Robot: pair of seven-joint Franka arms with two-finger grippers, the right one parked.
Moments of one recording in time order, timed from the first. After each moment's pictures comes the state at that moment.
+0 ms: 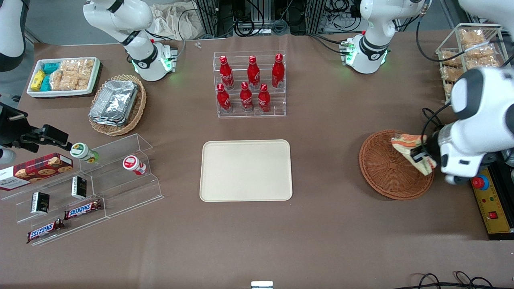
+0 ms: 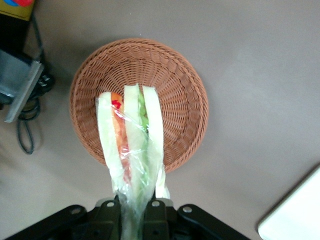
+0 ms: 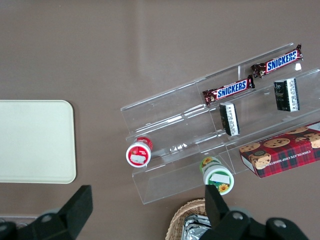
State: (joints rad) arm 0.10 0.22 -0.19 -1.59 0.05 1.64 -0.64
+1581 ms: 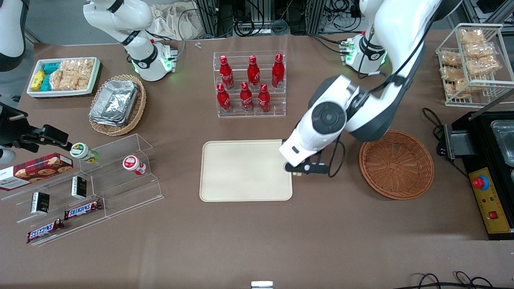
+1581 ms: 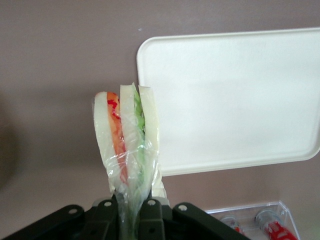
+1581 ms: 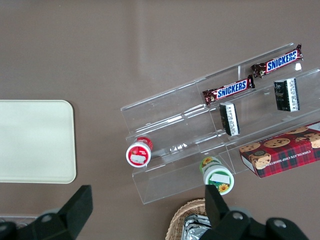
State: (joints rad) arm -0.21 0.58 -0.48 -1.43 0.08 1.89 -0.59
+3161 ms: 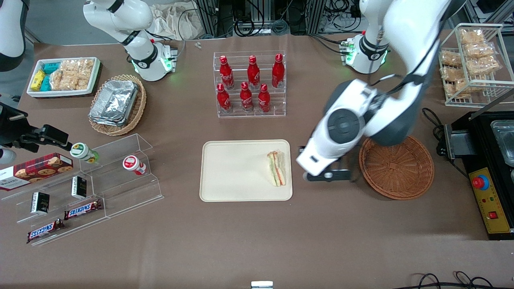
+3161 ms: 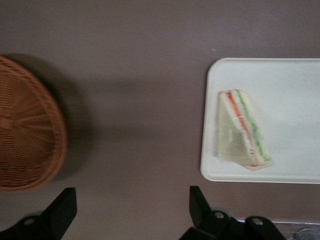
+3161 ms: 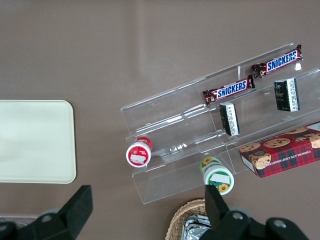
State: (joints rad) arm -0.12 0.48 -0.44 -1.38 0.17 1.66 -0.57
